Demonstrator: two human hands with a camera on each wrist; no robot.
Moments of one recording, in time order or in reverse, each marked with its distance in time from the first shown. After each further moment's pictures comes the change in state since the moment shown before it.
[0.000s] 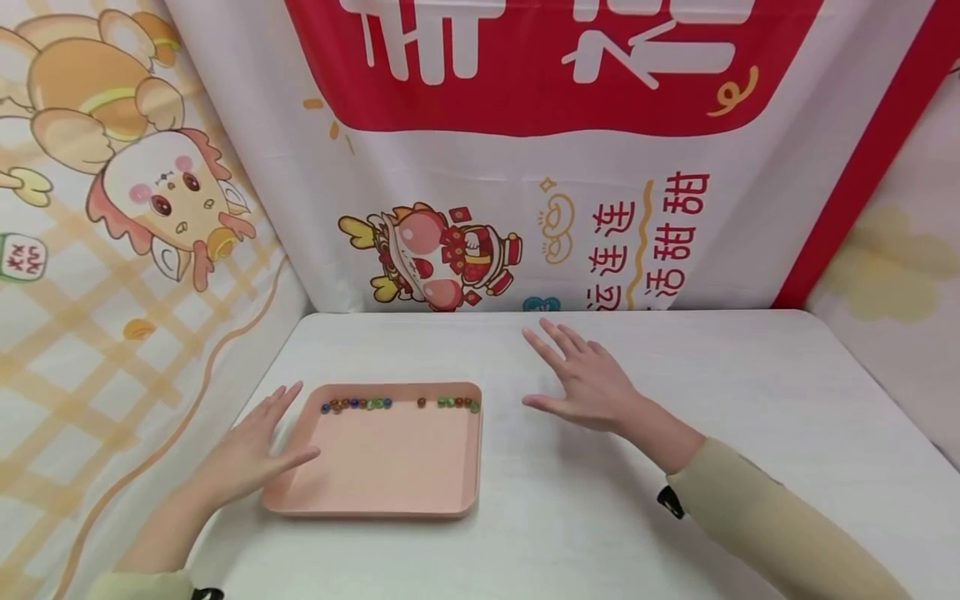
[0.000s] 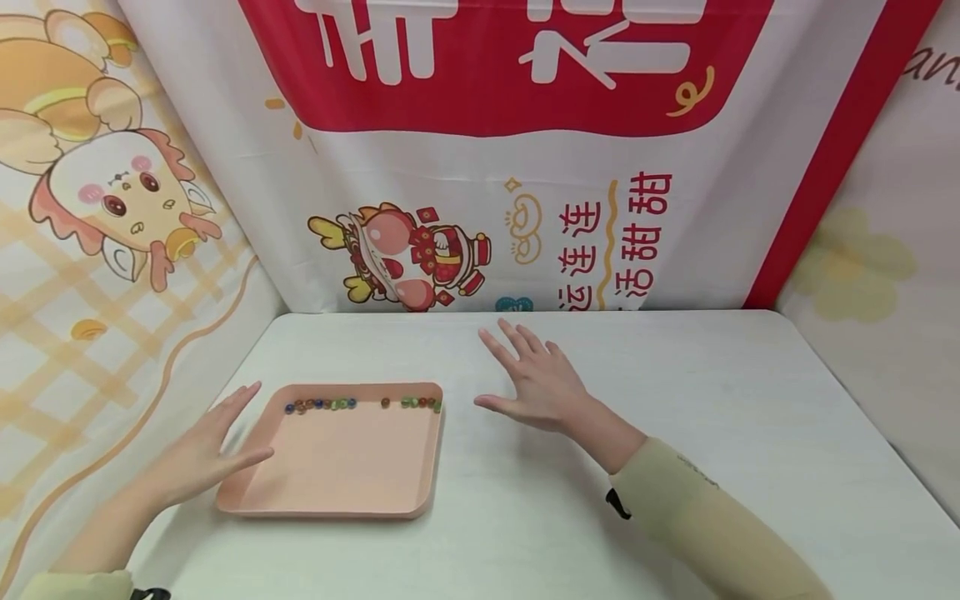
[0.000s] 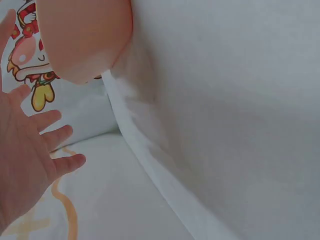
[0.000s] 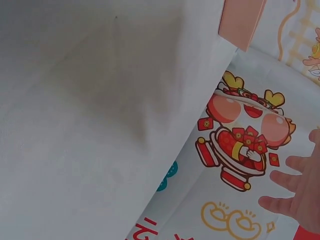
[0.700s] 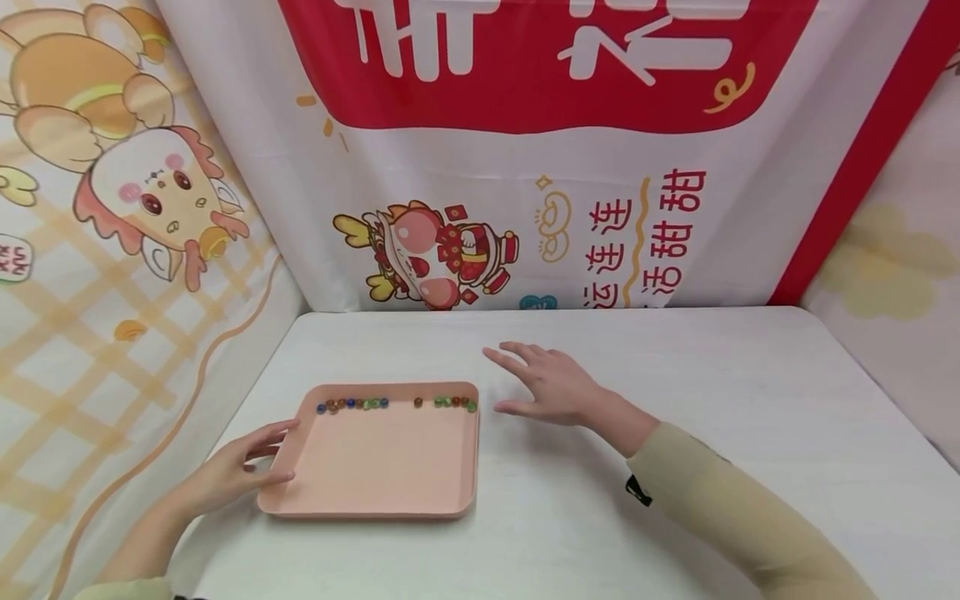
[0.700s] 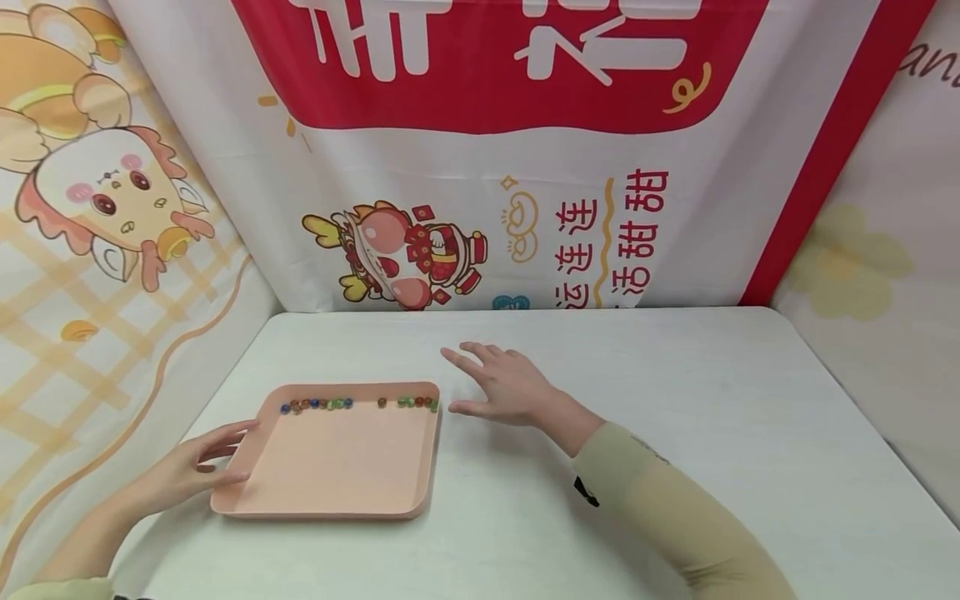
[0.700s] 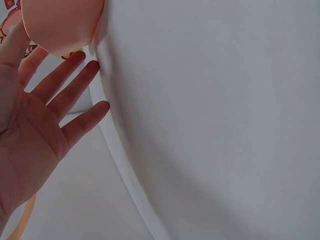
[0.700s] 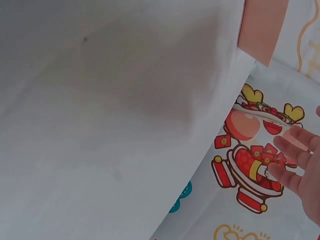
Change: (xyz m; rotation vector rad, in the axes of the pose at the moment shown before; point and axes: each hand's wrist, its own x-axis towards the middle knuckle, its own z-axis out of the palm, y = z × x) left_hand -0.012 -0.037 0.012 -0.427 -0.117 0.072; right_hand 0.031 -0.014 0.026 0.089 -0.162 -0.102
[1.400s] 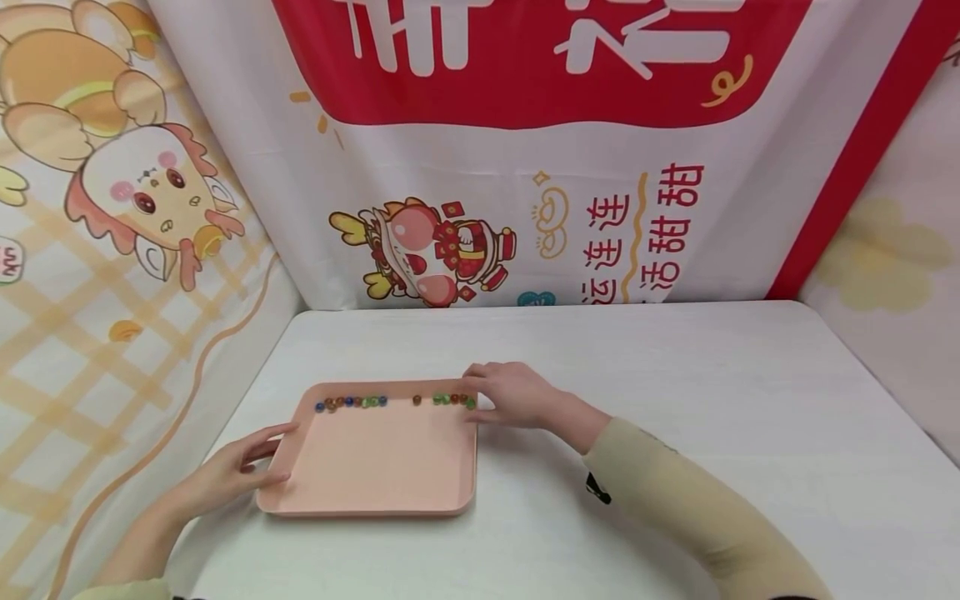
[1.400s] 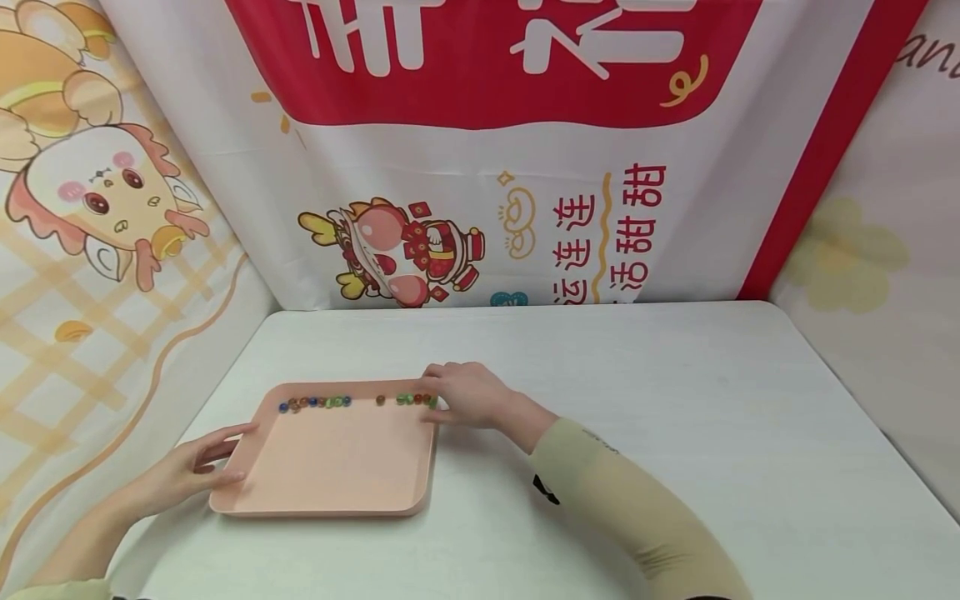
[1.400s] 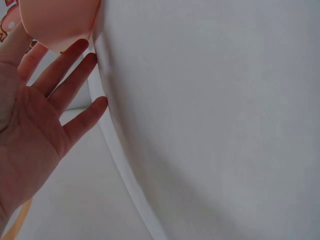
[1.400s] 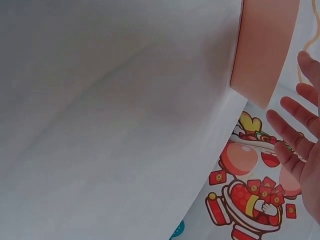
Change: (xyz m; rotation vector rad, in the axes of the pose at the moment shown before) left_hand -0.002 -0.009 -0.001 -0.064 -0.029 0.078; right_hand 0.033 -0.034 0.014 0.132 -0.050 -0.170
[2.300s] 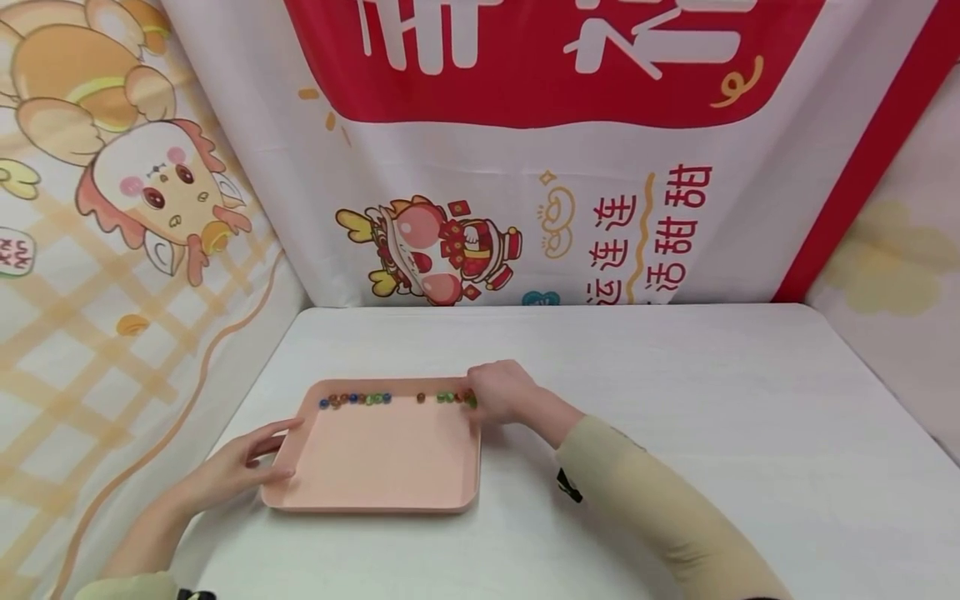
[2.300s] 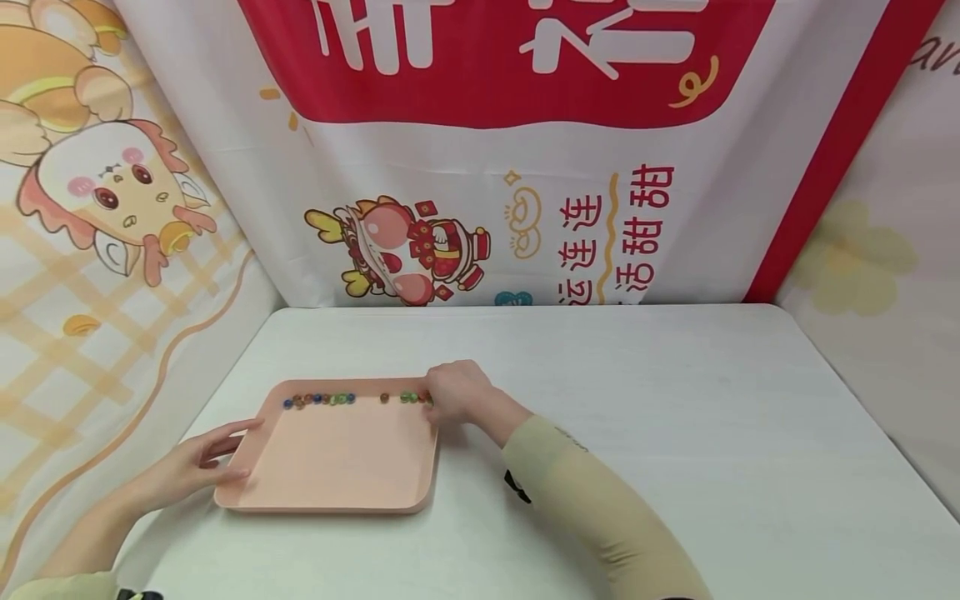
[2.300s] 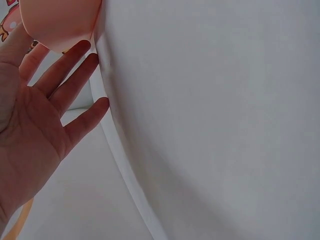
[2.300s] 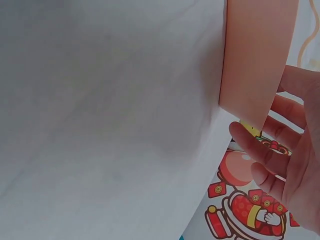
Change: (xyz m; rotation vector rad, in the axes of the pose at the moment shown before) left_hand 0.001 0.002 -0.002 0.051 -0.015 -0.073; right_hand 0.036 -0.011 0.013 -0.085 -0.138 0.237
